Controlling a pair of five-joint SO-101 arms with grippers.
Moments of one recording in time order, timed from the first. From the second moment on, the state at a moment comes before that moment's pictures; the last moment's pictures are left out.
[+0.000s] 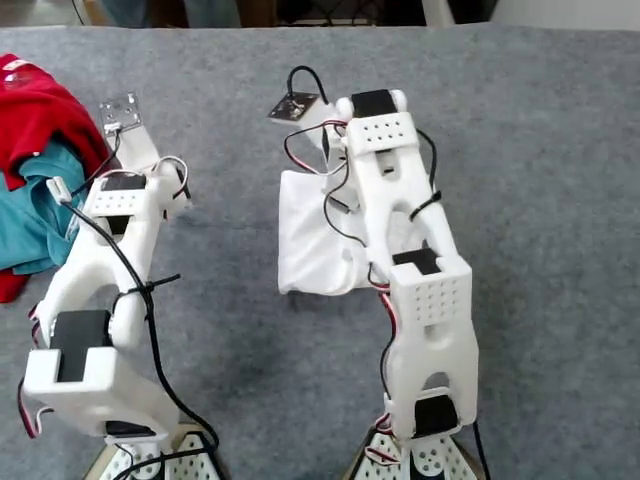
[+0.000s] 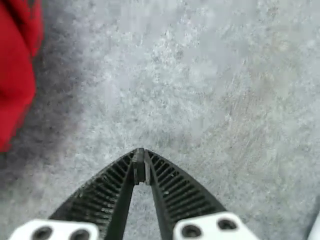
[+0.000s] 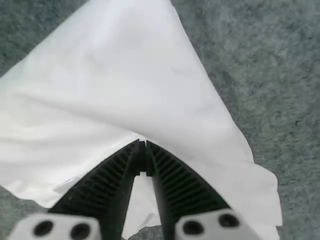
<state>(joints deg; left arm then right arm) -8.2 5.4 26.1 35.7 16.1 -12.0 41.5 -38.4 94.4 42.2</state>
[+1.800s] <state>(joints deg) -8.2 6.3 23.8 37.7 16.1 9.3 7.0 -5.7 87.7 37.3</state>
